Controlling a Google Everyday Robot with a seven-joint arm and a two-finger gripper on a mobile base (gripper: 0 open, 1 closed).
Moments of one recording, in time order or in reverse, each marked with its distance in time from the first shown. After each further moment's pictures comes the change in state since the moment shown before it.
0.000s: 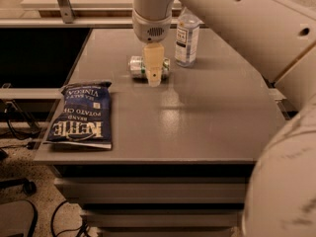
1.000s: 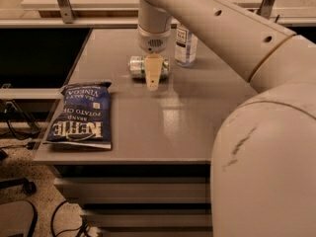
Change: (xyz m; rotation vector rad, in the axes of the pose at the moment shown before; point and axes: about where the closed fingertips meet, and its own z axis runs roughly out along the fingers) arm 0.017 -0.015 0.062 -0.086 0.002 0.112
